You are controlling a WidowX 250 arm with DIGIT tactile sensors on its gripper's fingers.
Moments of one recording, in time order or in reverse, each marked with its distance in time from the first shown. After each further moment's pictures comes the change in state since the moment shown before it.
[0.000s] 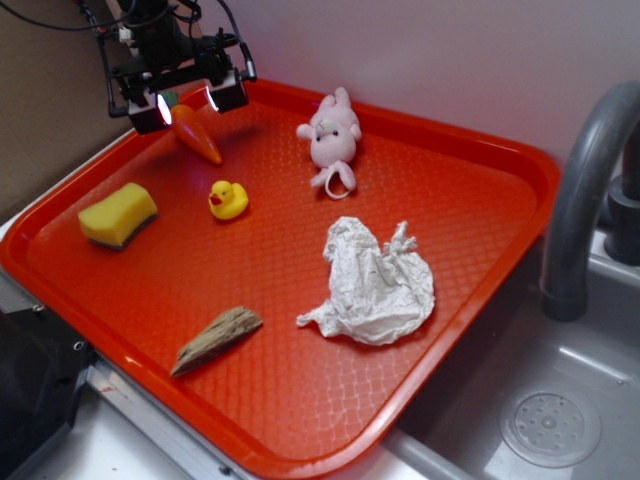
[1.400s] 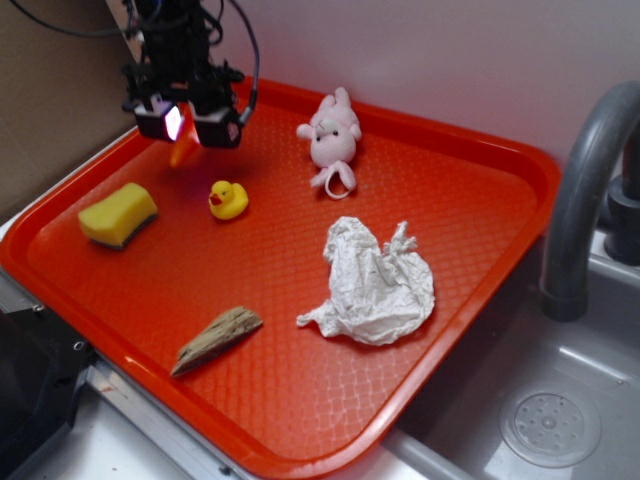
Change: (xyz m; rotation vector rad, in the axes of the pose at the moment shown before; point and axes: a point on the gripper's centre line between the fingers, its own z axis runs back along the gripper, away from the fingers) arm -0.058 -0.015 0.052 0.015 0.223 -0.629
